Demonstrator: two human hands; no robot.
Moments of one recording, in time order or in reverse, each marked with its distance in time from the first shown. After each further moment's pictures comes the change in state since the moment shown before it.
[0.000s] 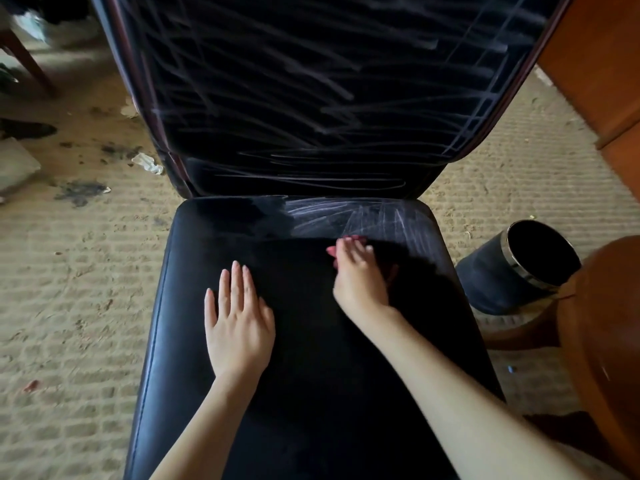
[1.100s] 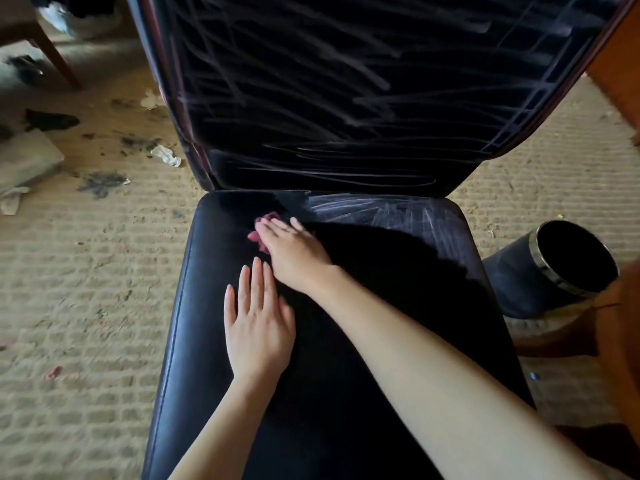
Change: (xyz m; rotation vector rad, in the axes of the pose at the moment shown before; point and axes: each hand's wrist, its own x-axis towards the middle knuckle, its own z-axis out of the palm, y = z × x) left_hand 0.002 -0.002 0.000 -0.019 -0.002 0.007; right_hand 0.062 -0.101 0.019 -0.011 -0.226 -0.397
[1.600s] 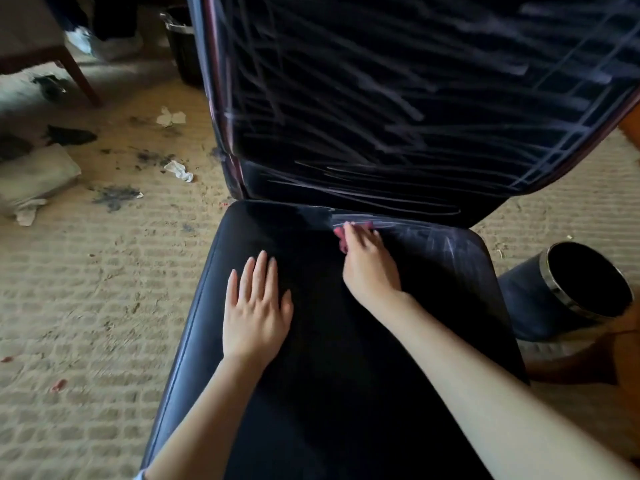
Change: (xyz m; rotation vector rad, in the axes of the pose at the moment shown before) left_hand 0.044 -0.025 -0.006 0.042 0.084 0.170; right_hand -0.039 0.055 -0.017 0.056 0.313 0.316
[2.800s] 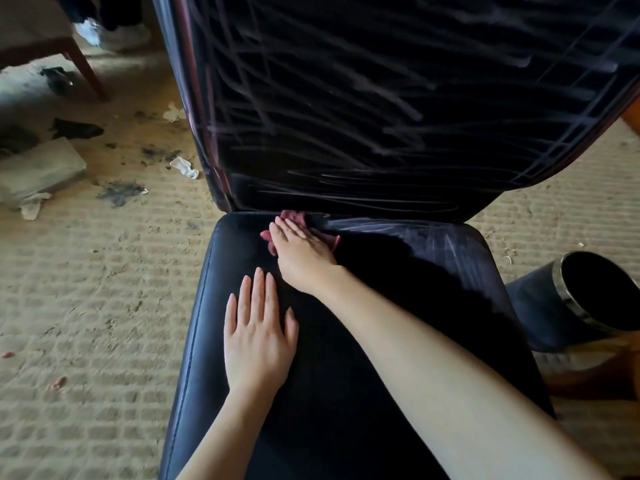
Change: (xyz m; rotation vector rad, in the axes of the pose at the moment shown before) left_hand -0.017 0.006 0.003 -0.041 -0.064 -0.190; right_hand 0.053 -0.077 0.038 -0.125 -0.338 -0.288
